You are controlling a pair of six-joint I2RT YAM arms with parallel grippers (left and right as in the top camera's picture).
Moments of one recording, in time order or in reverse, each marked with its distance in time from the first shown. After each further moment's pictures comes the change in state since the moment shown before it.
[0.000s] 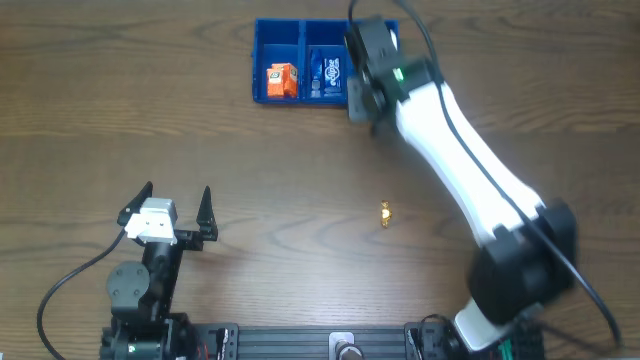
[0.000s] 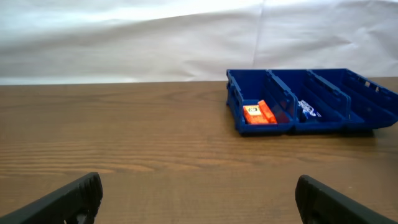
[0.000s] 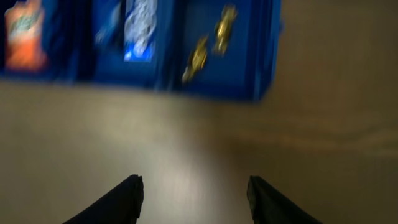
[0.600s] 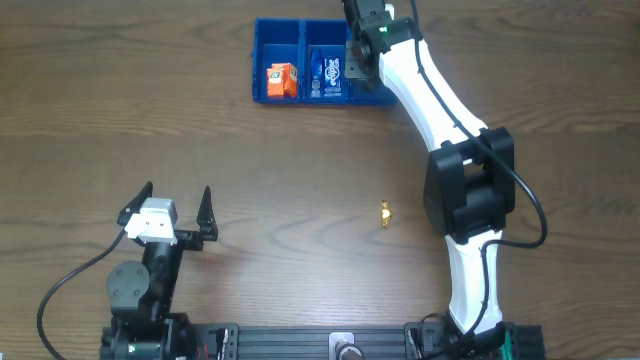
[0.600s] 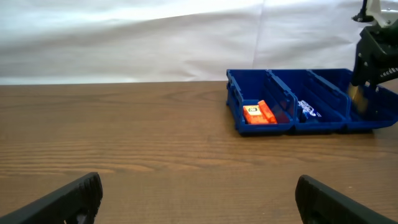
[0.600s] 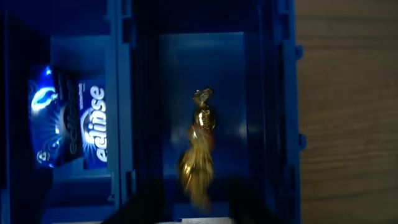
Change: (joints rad) left arm 0.000 0.000 0.000 0.000 0.000 0.000; right arm -0.093 0.481 0.464 0.009 0.034 0.028
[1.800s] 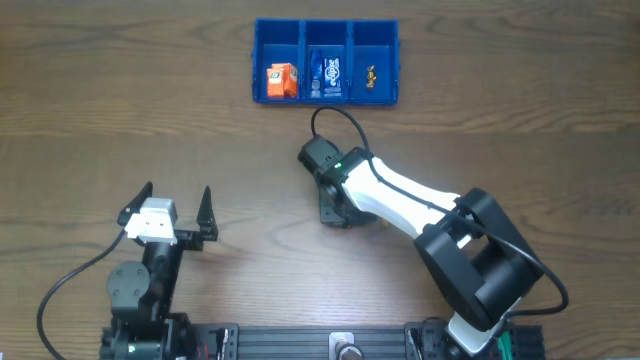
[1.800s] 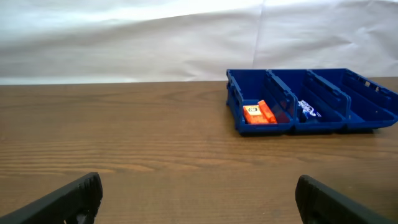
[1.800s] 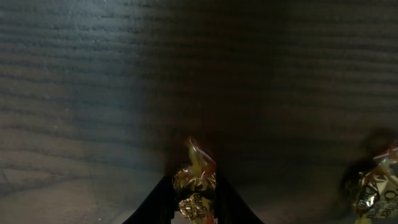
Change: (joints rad) left arm 0.000 0.001 0.000 0.000 0.000 0.000; right arm 0.364 -0.386 -0.889 0.066 -0.196 0.310
